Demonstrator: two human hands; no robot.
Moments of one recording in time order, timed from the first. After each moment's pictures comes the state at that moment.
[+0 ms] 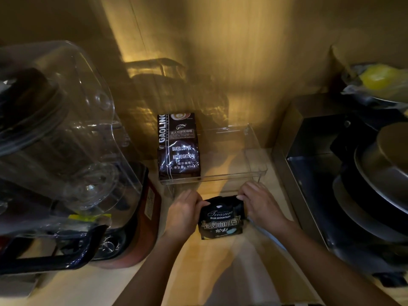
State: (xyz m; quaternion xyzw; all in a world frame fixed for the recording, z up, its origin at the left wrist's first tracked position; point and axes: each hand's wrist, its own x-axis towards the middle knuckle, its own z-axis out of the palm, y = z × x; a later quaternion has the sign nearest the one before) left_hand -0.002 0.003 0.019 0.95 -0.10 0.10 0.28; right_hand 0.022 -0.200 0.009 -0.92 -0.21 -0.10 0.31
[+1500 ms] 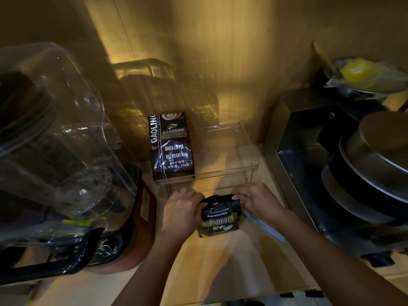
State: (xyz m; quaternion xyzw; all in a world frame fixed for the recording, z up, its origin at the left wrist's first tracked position) left_hand -0.004 0.000 0.025 0.97 -0.17 0.11 0.13; right_hand 0.020 -0.207 0.013 -0.92 -0.17 -0.01 0.36
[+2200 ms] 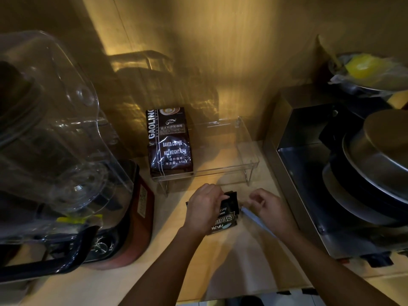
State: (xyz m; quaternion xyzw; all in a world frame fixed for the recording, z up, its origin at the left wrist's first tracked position) left_hand 0.005 -0.046 0.010 0.93 -0.18 0.11 0.29; right_hand -0.005 -0.230 -0.025 -0.90 0.04 0.01 0.43
